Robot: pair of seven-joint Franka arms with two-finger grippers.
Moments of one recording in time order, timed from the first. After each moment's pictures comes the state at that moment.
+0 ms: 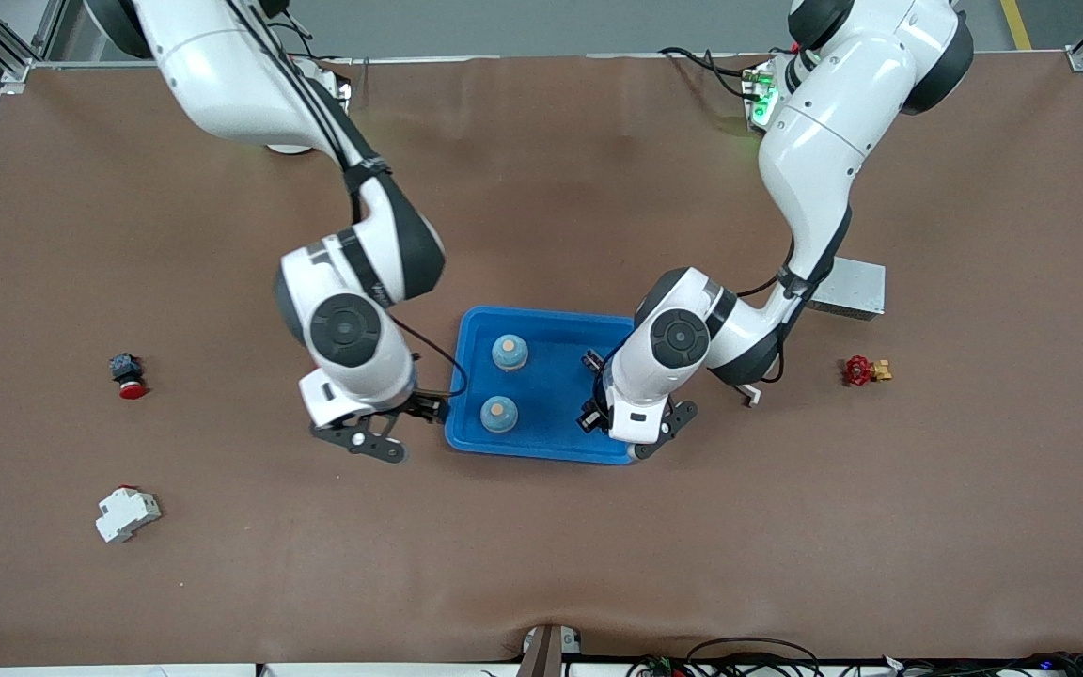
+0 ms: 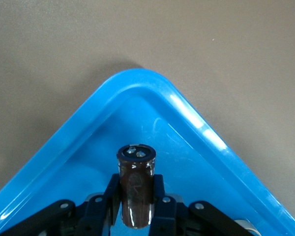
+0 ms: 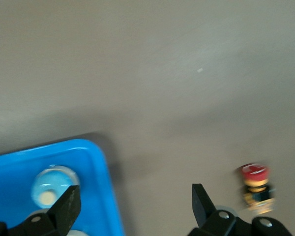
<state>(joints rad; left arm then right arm) -0.33 0.88 -0.33 -1.40 0.12 2.39 -1.30 0.46 0.64 -0.03 -1.35 -0.05 1.94 0.71</state>
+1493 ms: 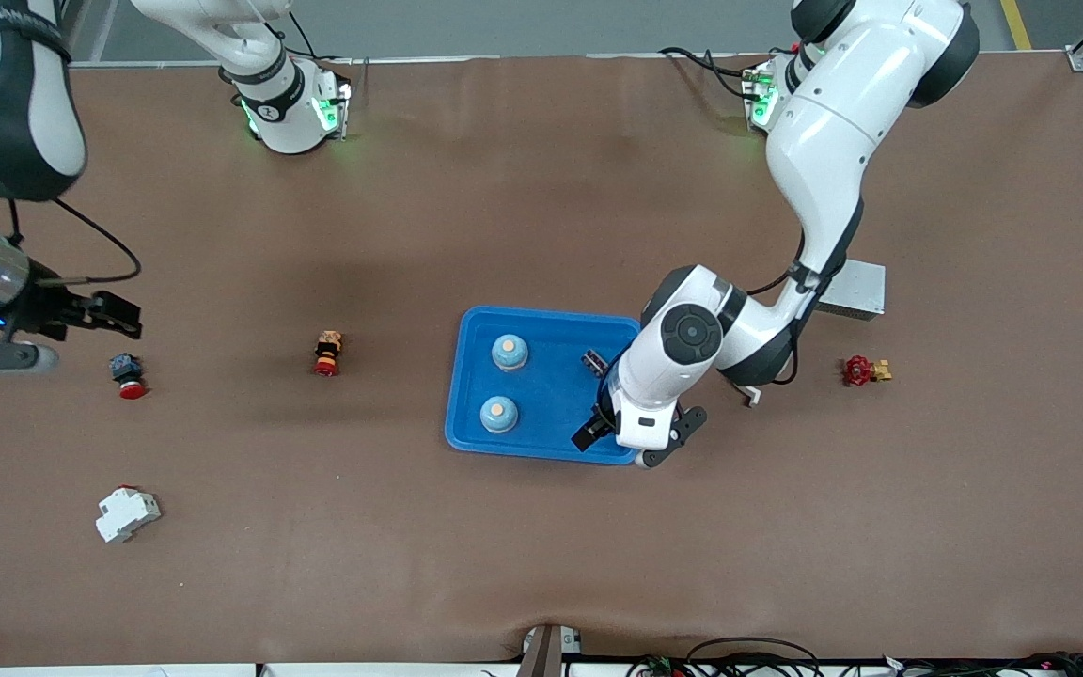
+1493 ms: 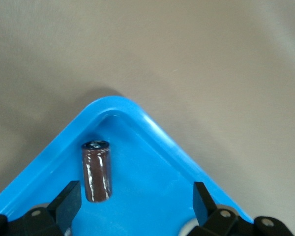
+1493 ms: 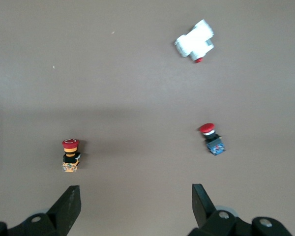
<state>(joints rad) -0.33 0.82 -0.31 -1.36 0.12 2.39 -1.30 -0.01 0.07 -0.04 -1.73 -0.05 1.82 -0.05</state>
